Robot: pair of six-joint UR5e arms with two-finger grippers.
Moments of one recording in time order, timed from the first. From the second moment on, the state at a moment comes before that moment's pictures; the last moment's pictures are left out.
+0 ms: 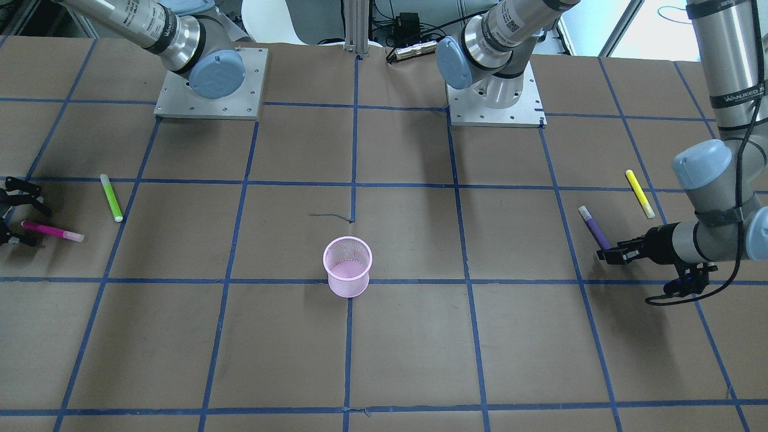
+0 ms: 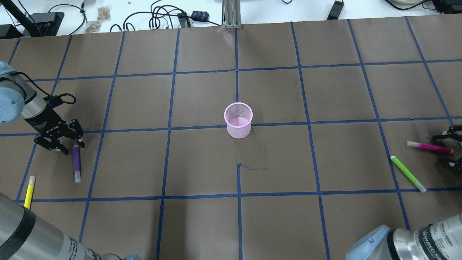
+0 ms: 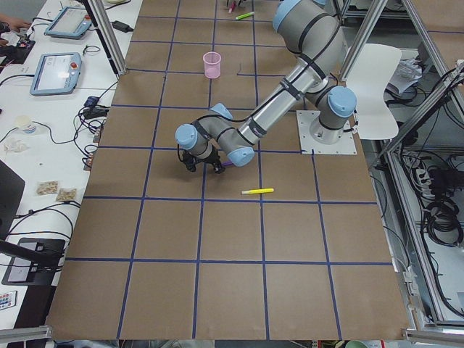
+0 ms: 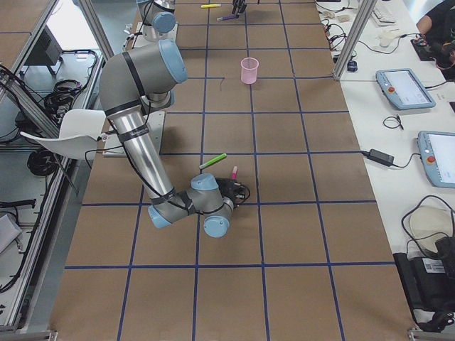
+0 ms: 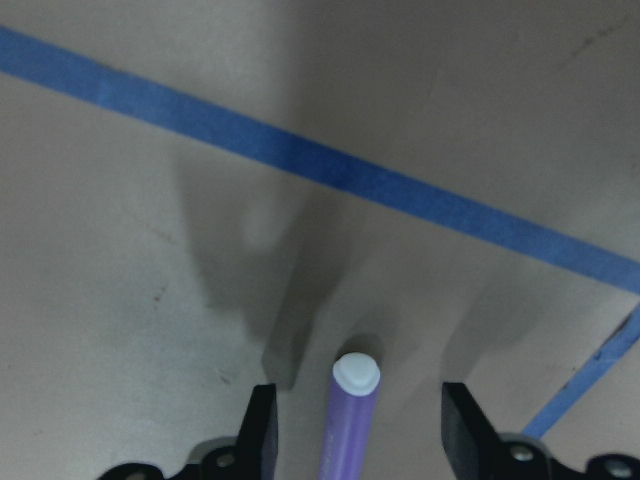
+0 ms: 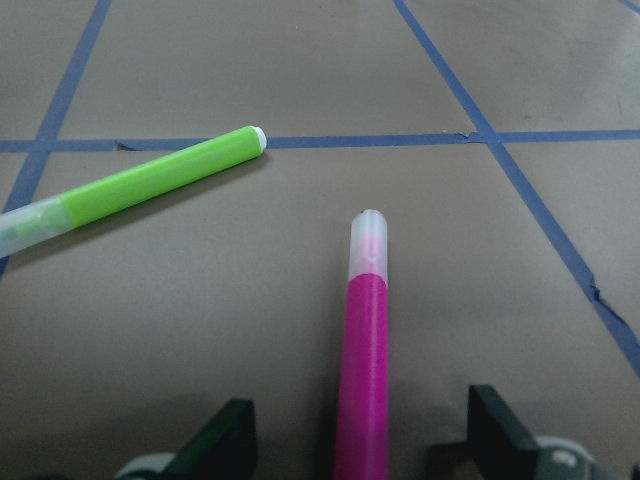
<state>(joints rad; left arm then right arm) -0.97 -2.09 -1.71 -1.31 1.61 0.21 0.48 -0.94 1.69 -1.56 -1.03 -2.79</state>
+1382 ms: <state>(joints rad) -0.98 -2.05 -1.70 -1.33 1.60 0.20 0.64 -1.35 1.68 -1.55 -1.05 -2.42</state>
